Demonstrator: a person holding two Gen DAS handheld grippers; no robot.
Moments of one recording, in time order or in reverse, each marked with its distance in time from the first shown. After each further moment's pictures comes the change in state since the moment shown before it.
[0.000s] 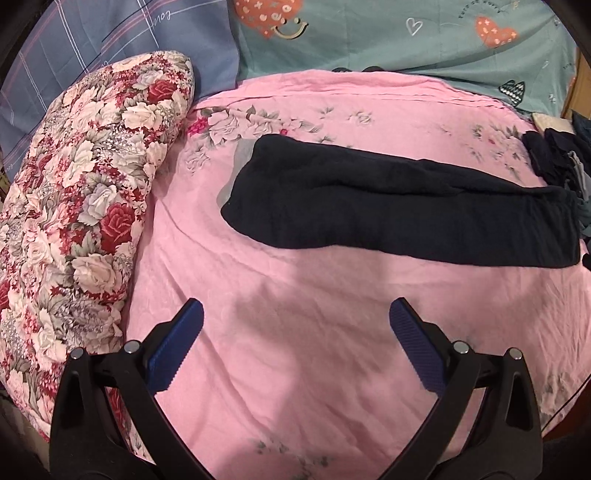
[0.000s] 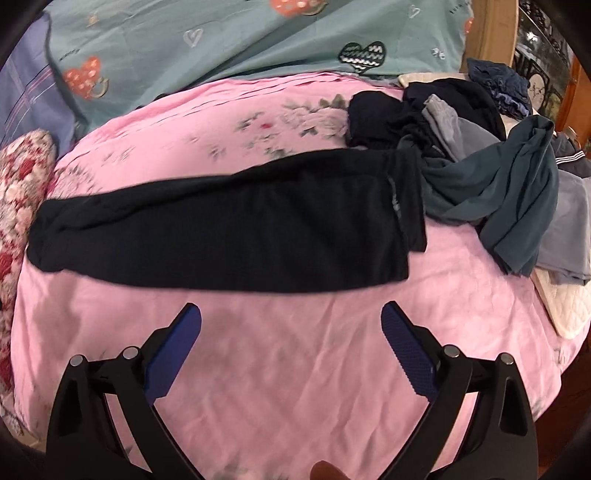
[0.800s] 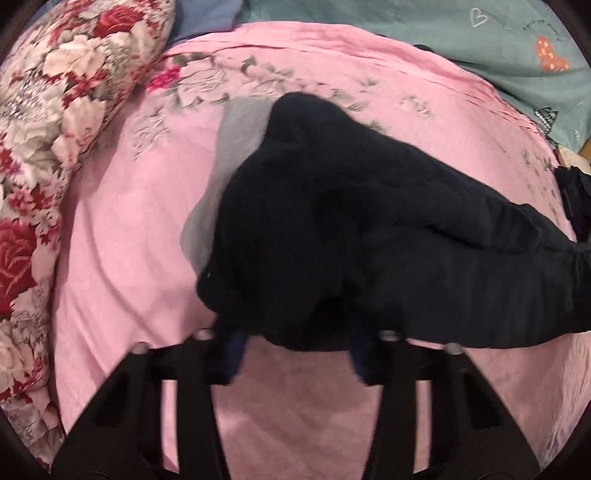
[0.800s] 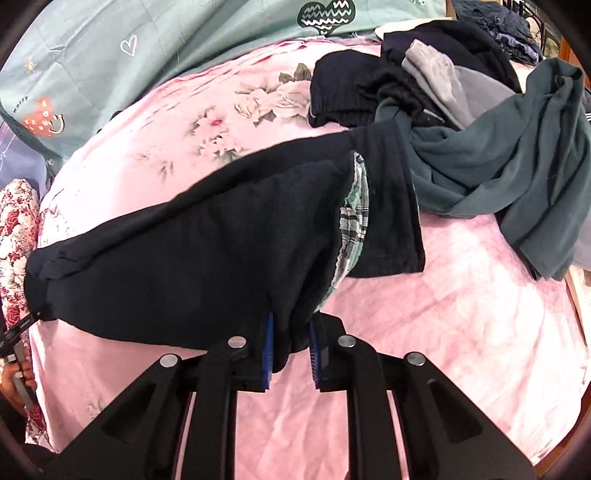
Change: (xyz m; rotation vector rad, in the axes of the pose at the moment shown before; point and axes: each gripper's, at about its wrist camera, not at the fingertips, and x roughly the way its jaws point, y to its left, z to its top) left arm 0.156 0.038 0.059 -0.077 0.076 -0.153; right arm 0.038 -0.039 0.033 0.109 0.119 0.108
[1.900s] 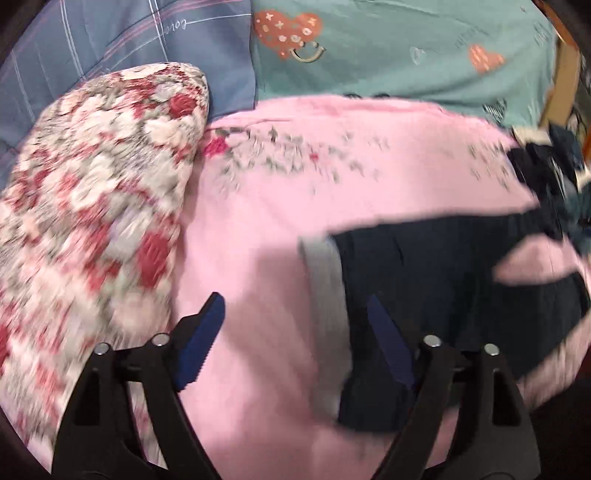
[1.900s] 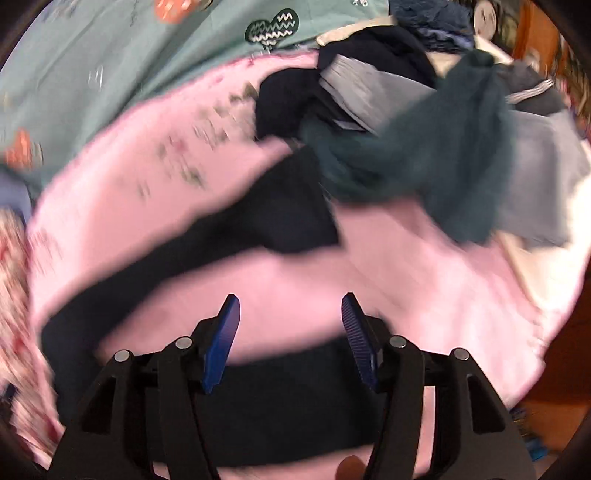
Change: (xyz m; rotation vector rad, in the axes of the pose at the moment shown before) left arm -0.154 0.036 -0.048 0.130 -0.143 0.011; right arm -0.040 -0.027 0.038 0.190 0.033 -0.062
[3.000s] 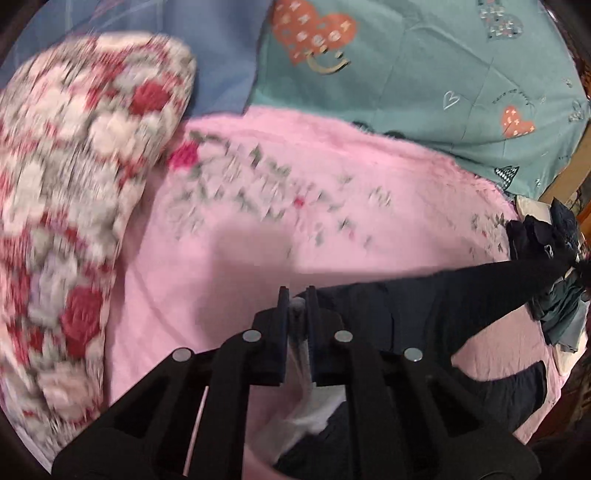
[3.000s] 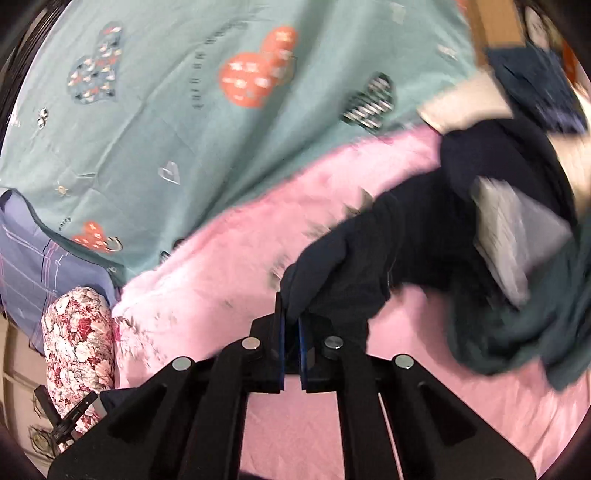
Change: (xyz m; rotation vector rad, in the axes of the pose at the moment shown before) left arm 0.058 0.007 0.068 -0.217 0.037 -0.120; right arm -0.003 0.029 0.083 -0.013 -0.134 0.288
